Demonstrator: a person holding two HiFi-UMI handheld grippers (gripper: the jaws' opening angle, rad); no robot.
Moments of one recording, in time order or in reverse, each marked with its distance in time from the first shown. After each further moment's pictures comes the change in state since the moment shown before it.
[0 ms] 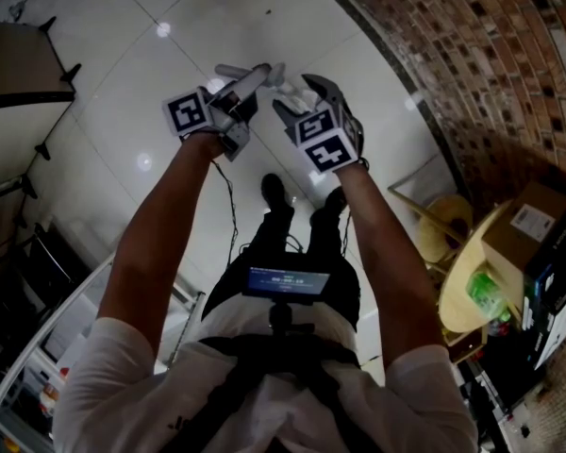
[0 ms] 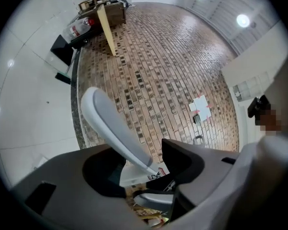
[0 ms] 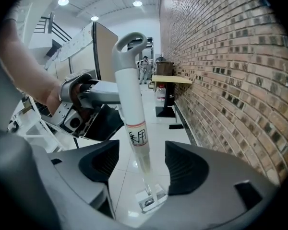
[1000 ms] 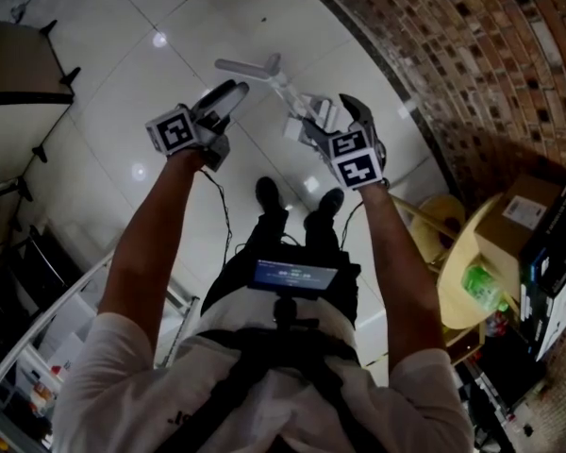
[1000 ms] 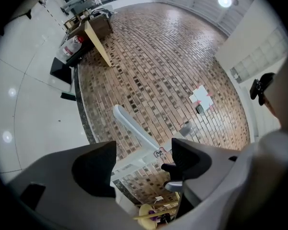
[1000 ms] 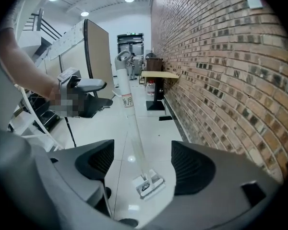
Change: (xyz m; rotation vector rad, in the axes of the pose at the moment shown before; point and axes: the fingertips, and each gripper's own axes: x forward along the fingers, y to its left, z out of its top) left arm -0.072 0.022 -0.012 0.169 -0.001 0.238; right arm -0.065 -0.023 -0.059 0.065 0.046 -0.101
